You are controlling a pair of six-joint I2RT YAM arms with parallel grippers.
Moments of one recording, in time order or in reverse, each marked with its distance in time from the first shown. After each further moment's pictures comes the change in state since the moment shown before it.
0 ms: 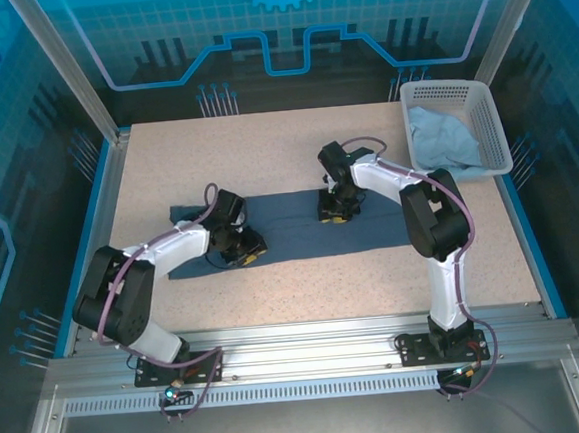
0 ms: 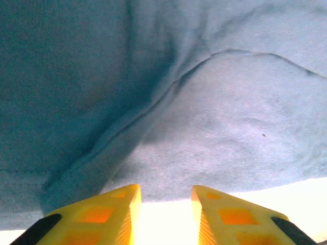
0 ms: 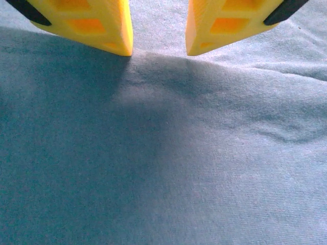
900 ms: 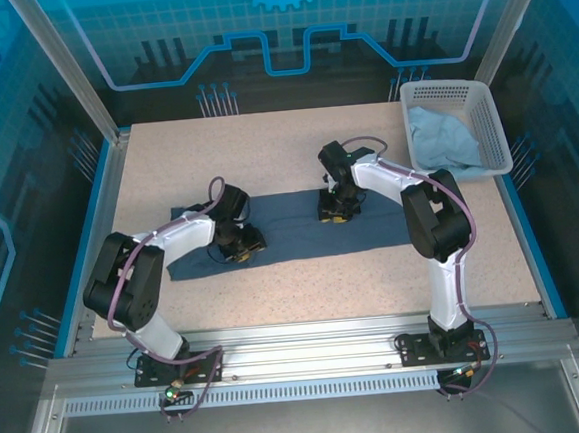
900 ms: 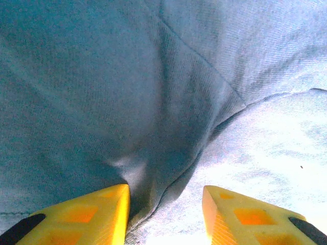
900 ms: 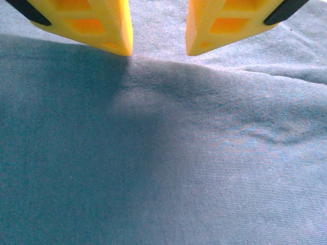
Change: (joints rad) left arm 0.011 0.116 0.085 -0.065 -0.063 0.077; right arm 0.000 -0.007 -0.001 0.001 -0.001 0.000
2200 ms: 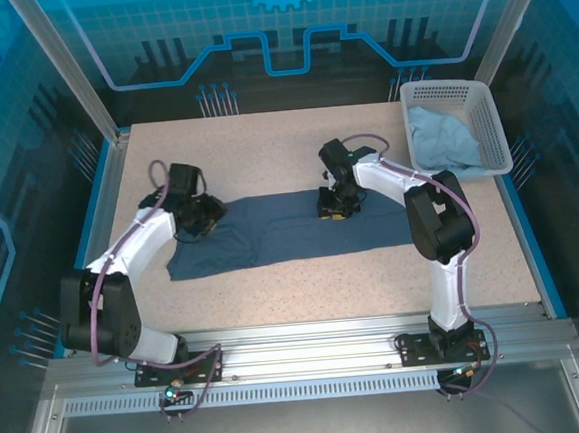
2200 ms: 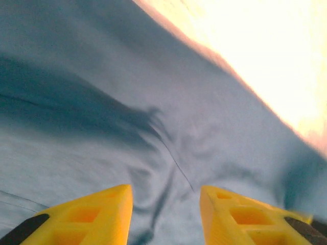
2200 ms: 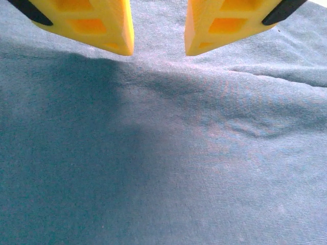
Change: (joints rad) left arm 0.278 -0.196 0.071 -0.050 -0.090 -0.145; right arm 0.000 -0.024 -0.007 0.026 0.006 -0.001
